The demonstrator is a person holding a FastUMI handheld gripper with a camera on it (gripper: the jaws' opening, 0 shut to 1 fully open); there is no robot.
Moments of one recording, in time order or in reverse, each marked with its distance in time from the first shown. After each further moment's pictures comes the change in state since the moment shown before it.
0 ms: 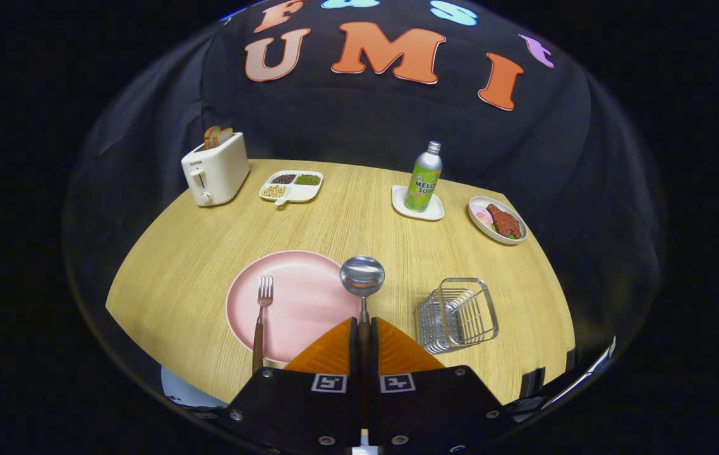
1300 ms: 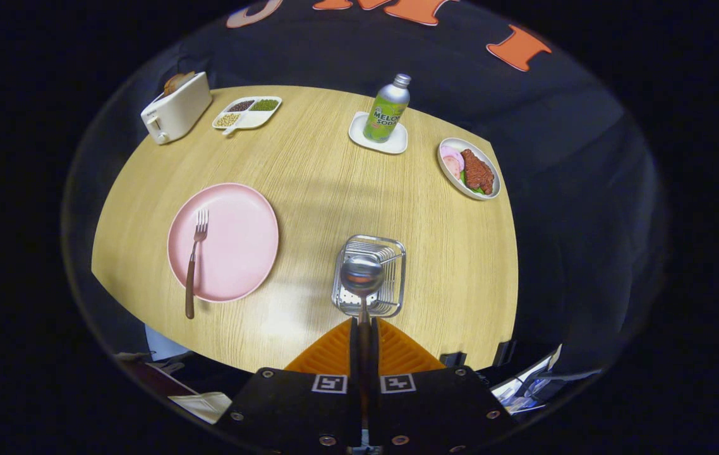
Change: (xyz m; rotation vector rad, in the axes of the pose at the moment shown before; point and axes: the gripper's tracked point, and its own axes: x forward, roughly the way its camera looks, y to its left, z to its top) arm 0.004 -0.098 -0.013 -0.179 0.479 -0.086
